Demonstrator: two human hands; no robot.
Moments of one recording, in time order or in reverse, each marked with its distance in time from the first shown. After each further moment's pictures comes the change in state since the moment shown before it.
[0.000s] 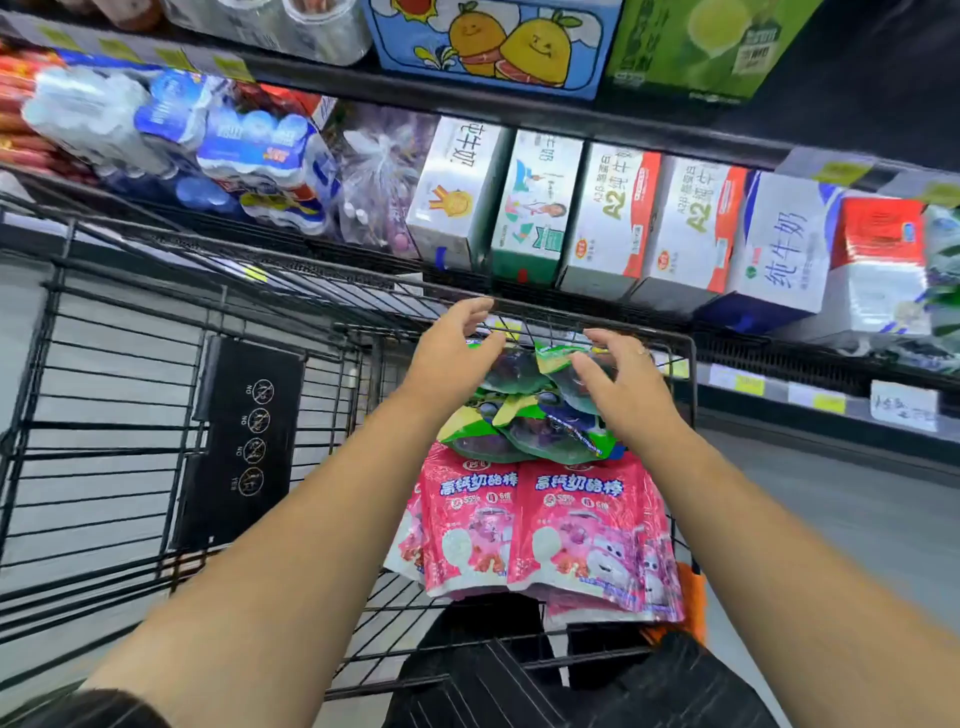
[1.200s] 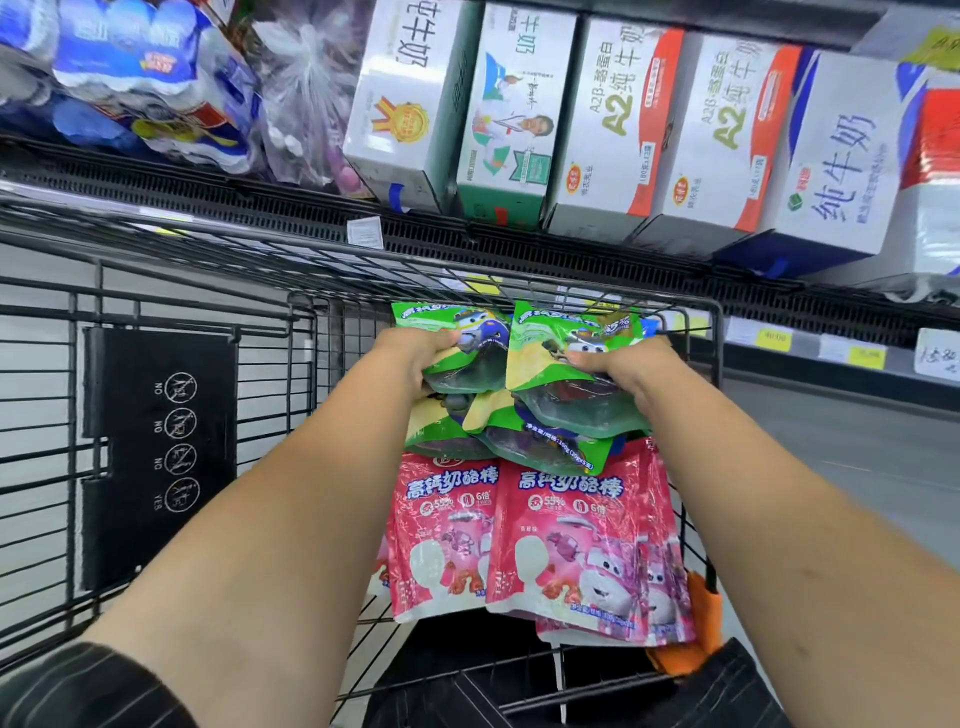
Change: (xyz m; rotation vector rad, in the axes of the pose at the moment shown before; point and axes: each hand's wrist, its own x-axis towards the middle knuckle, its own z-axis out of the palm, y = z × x) left_hand 0.092 -0.089 0.048 -0.331 0.077 -0.925; right_hand 0.086 0.072 0.017 0.059 -0.070 0.898
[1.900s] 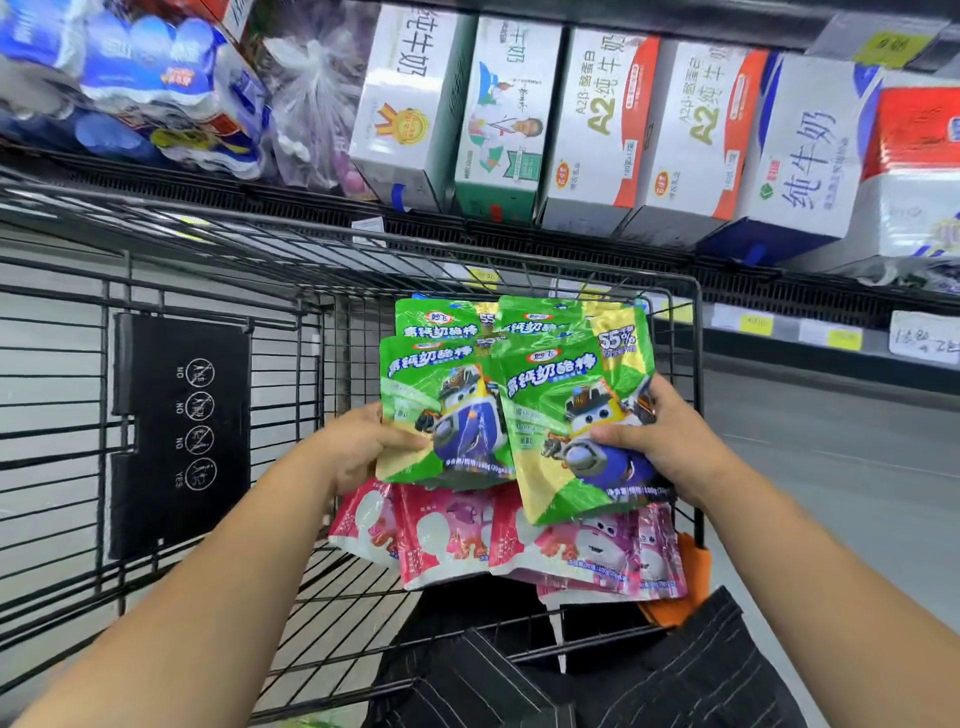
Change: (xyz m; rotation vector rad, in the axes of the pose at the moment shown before) left_hand -0.055 -0.093 -0.083 0.076 -0.372 0.018; right_hand -0.051 0.111 -0.017 0.408 -0.354 -0.390
